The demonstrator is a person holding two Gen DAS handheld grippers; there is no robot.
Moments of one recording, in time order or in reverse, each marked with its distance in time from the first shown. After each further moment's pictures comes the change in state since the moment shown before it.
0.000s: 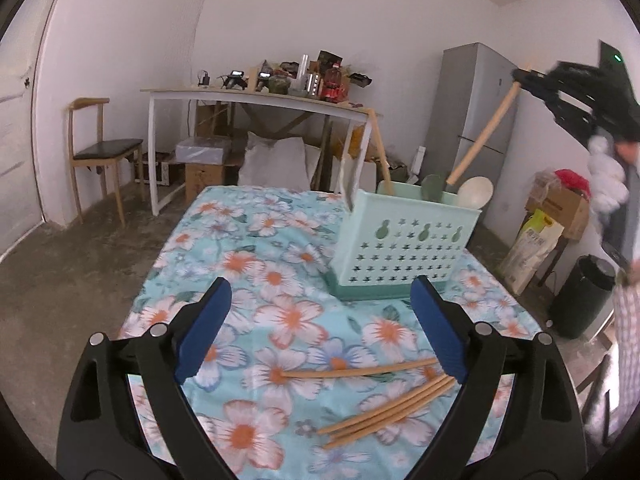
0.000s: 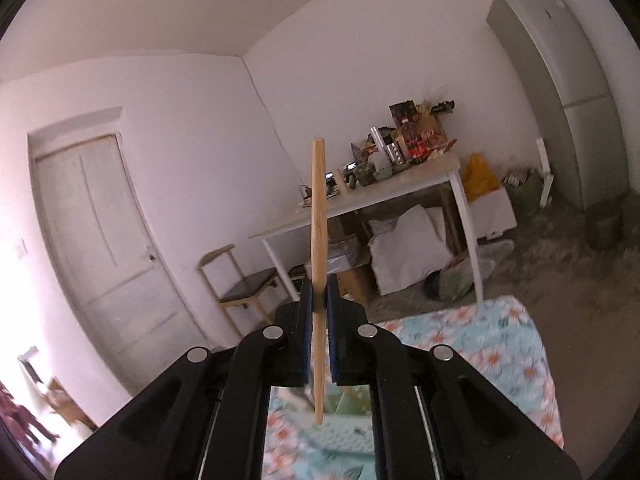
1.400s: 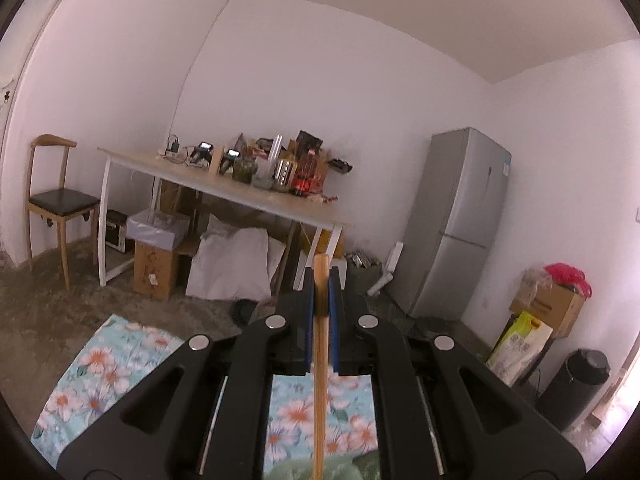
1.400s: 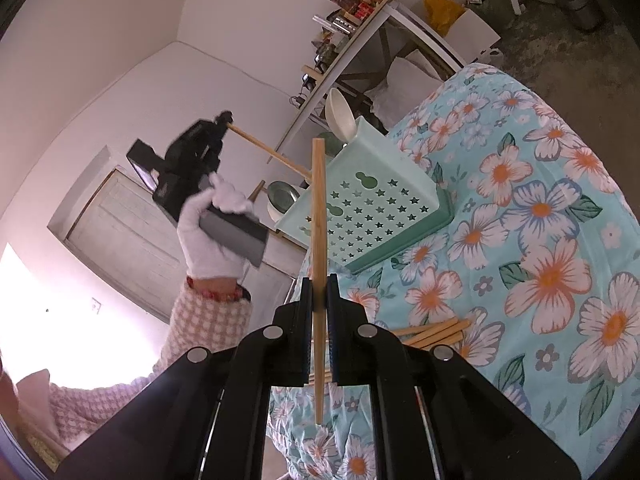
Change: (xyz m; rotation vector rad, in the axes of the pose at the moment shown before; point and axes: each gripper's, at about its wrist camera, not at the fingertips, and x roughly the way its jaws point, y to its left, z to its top) left arm 0.156 -0.102 0.184 -0.087 -0.295 -0.101; right arm -0.081 -0.110 -0.174 0.544 0.339 0.234
